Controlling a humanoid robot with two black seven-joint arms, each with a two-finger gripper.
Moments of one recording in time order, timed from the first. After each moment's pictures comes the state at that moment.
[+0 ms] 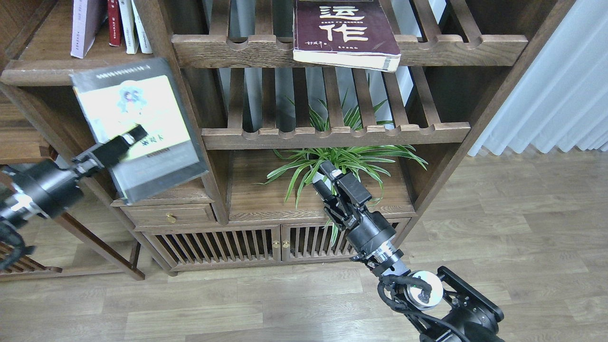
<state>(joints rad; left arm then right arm) -0.18 0.66 -1.33 -1.38 -0.07 -0.49 0.32 0.16 -0.04 0.91 1.11 0.36 0.58 -0.09</state>
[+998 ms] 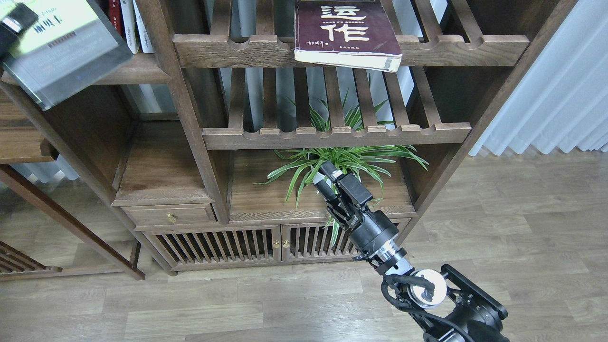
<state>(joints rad) -0.32 0.64 -1.61 -1.36 -0.08 -0.49 0.34 0.17 -0.05 0.92 1.11 0.32 0.58 -0.09</state>
